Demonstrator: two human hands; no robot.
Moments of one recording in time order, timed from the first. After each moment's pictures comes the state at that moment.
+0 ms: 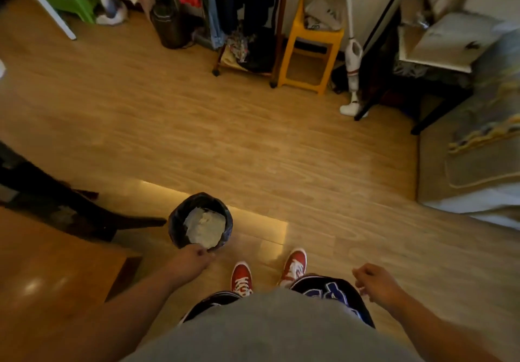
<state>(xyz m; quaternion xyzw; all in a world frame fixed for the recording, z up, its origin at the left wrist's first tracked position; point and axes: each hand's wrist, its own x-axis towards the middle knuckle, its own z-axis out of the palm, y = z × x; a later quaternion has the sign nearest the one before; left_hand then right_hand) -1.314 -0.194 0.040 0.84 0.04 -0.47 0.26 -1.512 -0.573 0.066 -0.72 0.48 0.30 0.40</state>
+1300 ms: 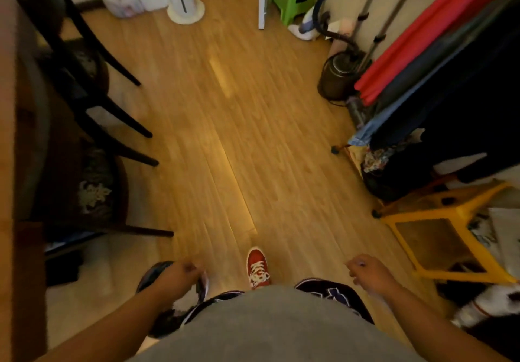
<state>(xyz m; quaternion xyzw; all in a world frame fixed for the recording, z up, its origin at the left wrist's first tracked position) -0.990 -0.274 0.012 0.72 0.44 -0.33 0.42 -0.766 -0.660 0.033 -0.86 0.10 0.43 0.25</state>
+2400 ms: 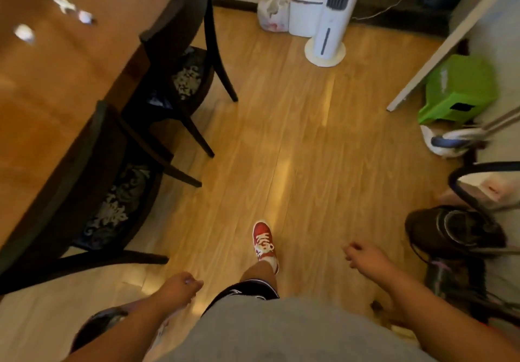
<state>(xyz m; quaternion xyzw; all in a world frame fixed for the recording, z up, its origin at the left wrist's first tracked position) -0.703 -0.121 0.007 0.49 0.68 -0.18 0.51 -0.281 -0.233 0.031 -0.83 -0.24 0.50 0.12</state>
